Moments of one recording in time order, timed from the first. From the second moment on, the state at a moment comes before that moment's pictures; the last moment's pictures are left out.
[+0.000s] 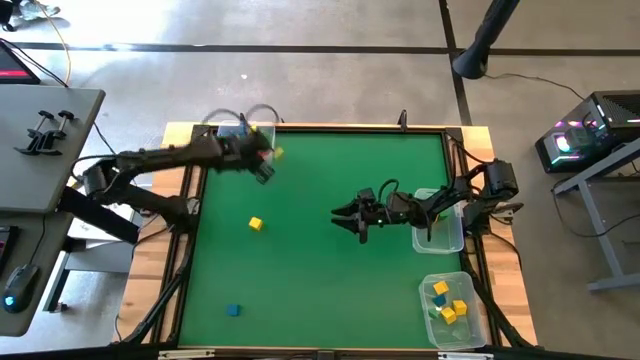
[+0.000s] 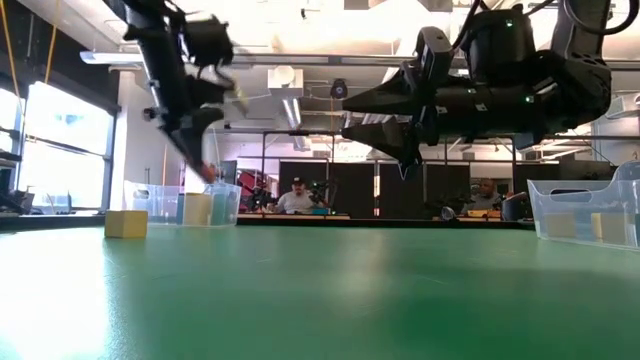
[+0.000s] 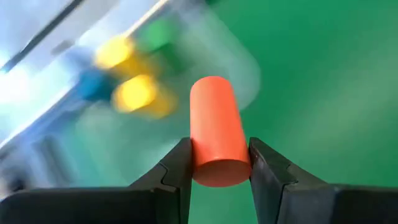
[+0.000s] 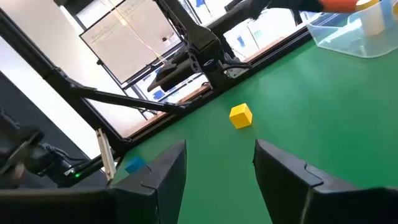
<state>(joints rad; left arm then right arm) 0.47 1.31 0.91 -0.73 -0.40 -0.26 0.02 1.77 0.47 1.25 -0.01 0.56</state>
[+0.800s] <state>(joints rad) 0.88 1.75 1.19 -1.07 -0.29 0.01 0.02 1.77 0.48 1.24 0.01 0.56</state>
